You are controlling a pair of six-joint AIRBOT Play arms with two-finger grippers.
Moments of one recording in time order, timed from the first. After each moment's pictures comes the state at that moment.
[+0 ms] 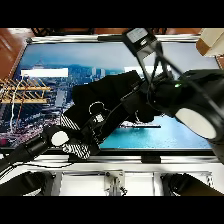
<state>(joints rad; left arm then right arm) -0.77 -1.04 0.72 1.05 -0.79 -0.98 0.84 -1.05 1.58 -1.89 1.36 1.70</state>
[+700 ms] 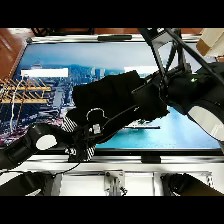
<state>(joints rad) -0.81 -0.92 0.80 1.27 -1.08 -0.88 0.84 -1.04 1.62 -2.04 1.43 1.72</state>
